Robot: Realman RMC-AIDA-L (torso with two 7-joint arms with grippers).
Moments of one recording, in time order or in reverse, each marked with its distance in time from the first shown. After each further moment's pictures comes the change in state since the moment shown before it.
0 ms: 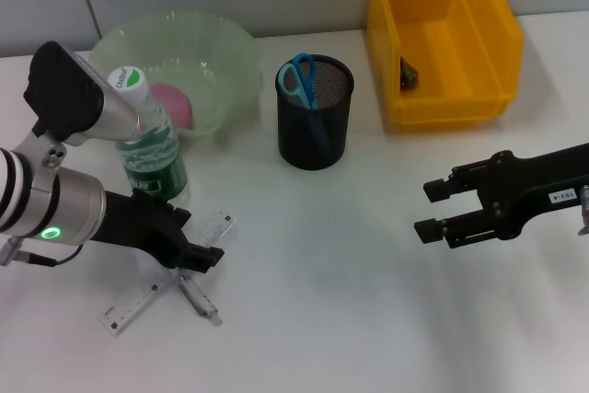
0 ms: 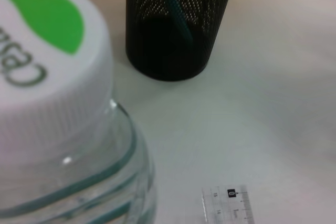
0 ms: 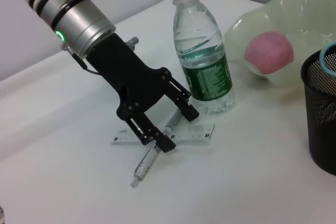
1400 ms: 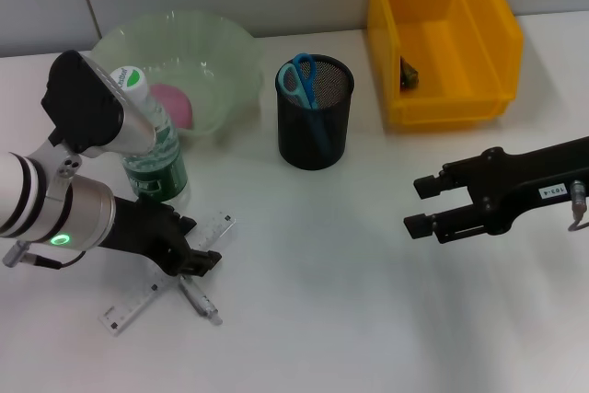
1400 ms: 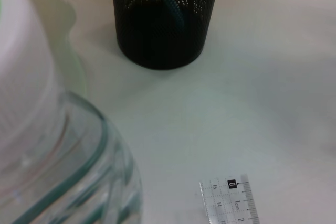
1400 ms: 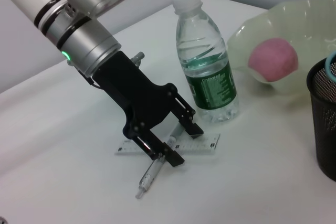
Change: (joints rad) left arm -0.002 0.000 0.066 -0.009 0.032 -0.047 0.011; right arm 0.012 0.011 0.002 -0.001 0.006 0.000 0.027
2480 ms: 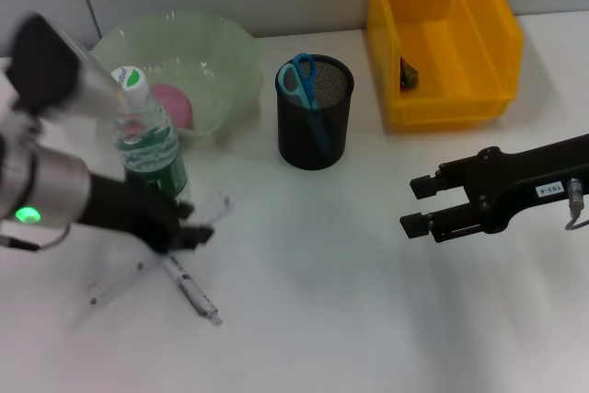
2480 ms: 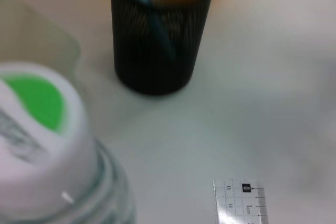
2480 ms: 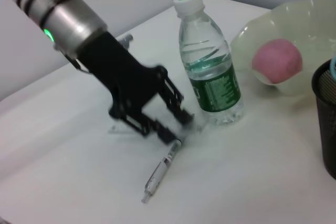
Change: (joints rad) left arm 0.026 0.003 -0.118 0.171 -0.026 0.183 -0.057; right arm 0.009 0.002 0.000 0.001 0.001 -0.009 0.025
